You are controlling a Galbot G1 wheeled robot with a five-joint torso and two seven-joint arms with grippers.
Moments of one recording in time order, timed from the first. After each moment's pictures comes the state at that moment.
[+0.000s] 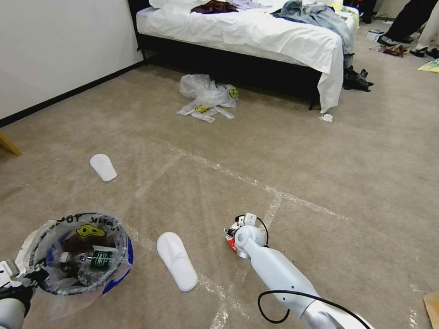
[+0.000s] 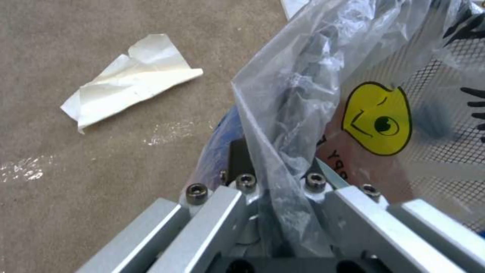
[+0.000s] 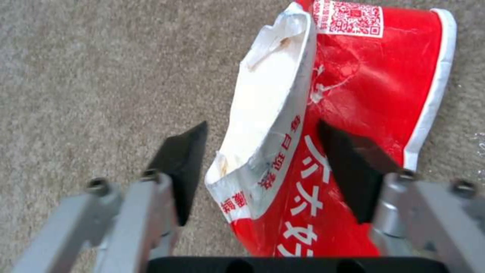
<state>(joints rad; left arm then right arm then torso) 1.68 -1.42 -1.20 -2.23 -0.83 0.67 -0.26 -0.70 1.44 -0.11 1.08 1.09 -0.42 0.64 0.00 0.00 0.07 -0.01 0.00</state>
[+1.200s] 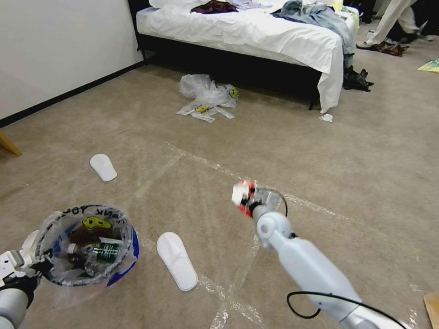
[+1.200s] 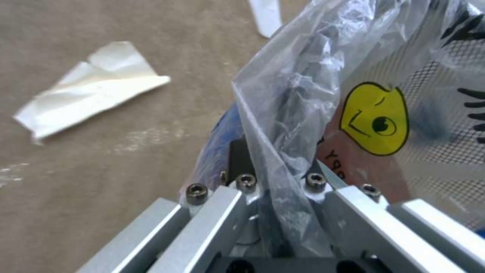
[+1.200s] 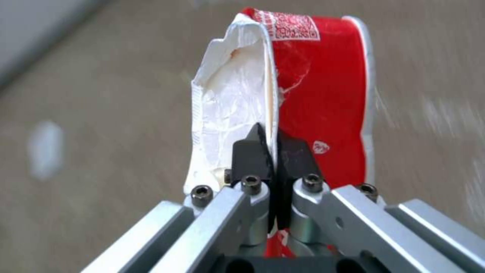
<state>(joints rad) 1.65 -1.36 -1.18 -2.26 -0.97 0.71 -0.32 -0.68 1.17 -0.09 1.53 1.03 -0.19 0.43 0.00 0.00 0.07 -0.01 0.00</state>
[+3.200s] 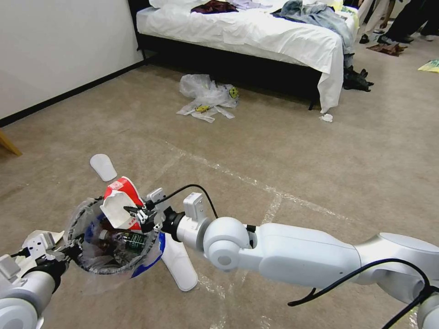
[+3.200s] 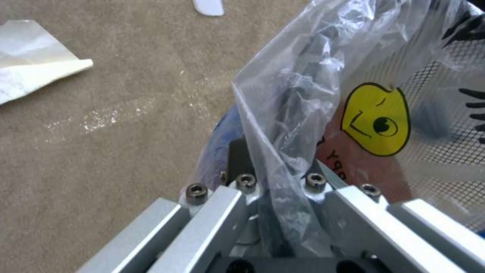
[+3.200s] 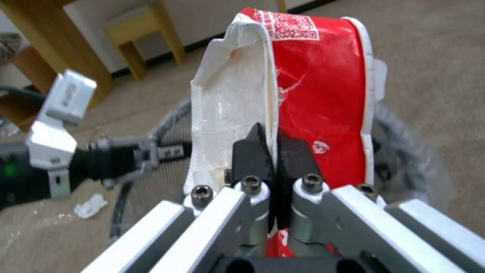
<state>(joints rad) 1.63 -1.33 -1.07 -2.31 -1.01 0.73 -0.34 -0.19 1.16 -0.91 1.91 1.24 -0.15 0.37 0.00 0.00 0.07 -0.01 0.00</state>
